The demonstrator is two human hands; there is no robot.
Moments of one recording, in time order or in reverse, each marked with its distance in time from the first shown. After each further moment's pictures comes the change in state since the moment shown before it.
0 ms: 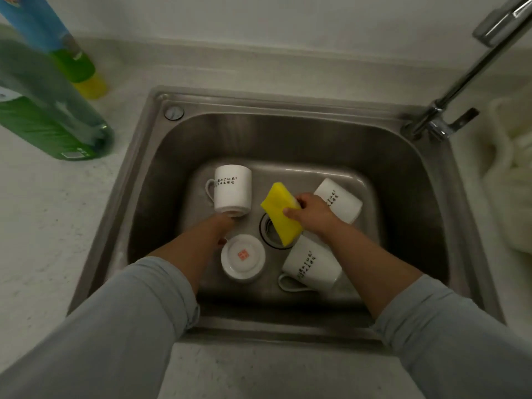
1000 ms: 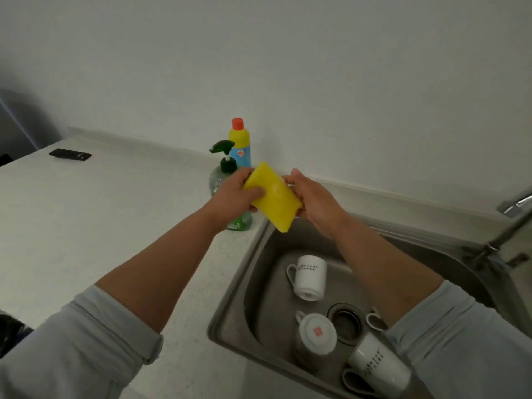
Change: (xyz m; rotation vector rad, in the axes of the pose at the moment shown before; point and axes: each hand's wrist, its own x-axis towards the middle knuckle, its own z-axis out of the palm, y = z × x) left_hand -0.231 0.008 -0.217 -0.273 0.357 0.995; right_hand -0.108 -0.269 0.015 0.414 -0.233 -0.623
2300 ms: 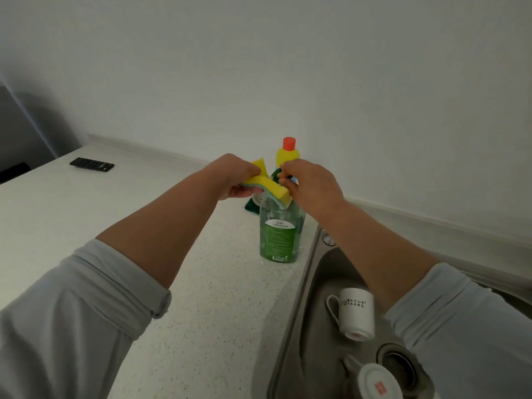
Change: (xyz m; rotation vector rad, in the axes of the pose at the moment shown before) left_hand 0.096 0.005 -0.141 -0.062 0.084 -0.378; right_hand 0.117 -0.051 0.100 -1.066 0.153 -0.433
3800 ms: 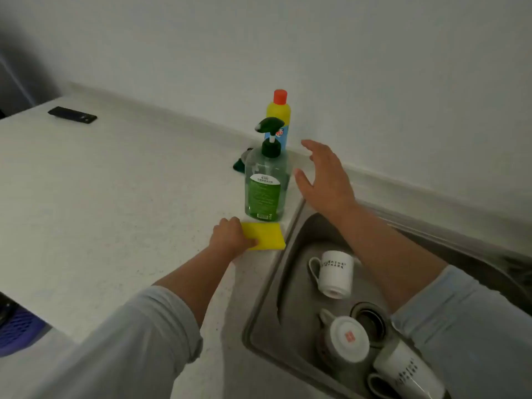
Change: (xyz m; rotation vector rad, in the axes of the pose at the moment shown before) left_hand -0.001 -0.197 0.087 0.824 0.043 -0.059; right_hand -0.069 0.053 0.029 0.182 0.090 0.058
